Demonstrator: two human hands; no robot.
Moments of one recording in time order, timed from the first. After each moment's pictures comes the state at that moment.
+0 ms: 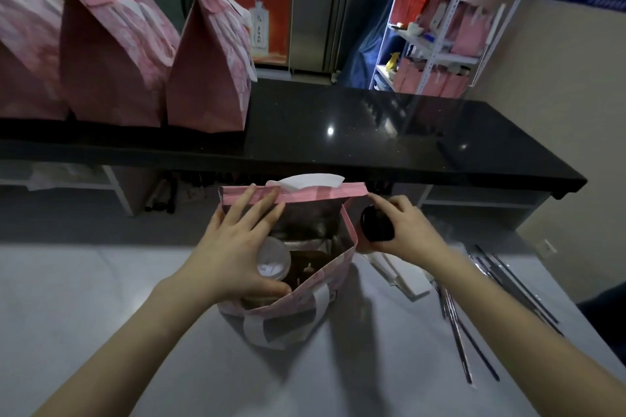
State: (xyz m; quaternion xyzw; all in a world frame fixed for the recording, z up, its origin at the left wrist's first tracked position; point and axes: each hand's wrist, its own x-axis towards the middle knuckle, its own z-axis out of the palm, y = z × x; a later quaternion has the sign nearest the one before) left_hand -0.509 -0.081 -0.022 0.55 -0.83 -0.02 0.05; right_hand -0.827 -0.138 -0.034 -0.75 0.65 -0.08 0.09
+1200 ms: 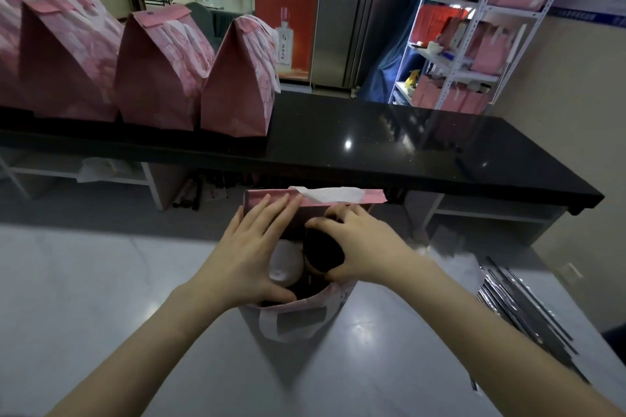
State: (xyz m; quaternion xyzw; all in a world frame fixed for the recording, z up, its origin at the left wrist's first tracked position) left_hand -0.508 -0.041 -0.021 0.52 -0.83 -0.04 0.20; right_hand -0.726 -0.073 0.024 -0.88 0.47 0.01 0.00
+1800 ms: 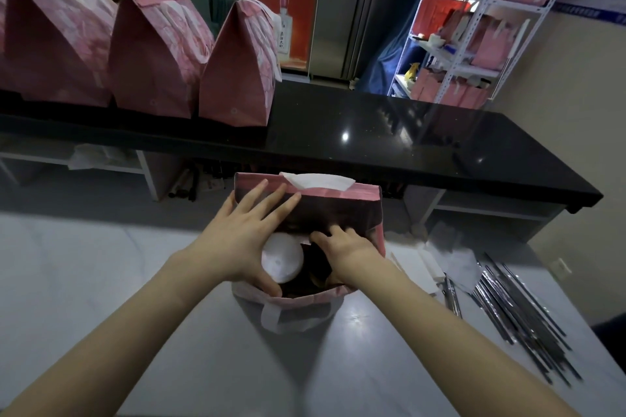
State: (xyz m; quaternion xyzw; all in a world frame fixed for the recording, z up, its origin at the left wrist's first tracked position) left_hand -0.493 -0.062 -0.014 0.54 -0.84 0.00 0.05; right_hand -0.709 -0.099 -0.042 -0.83 0.54 0.12 0.05
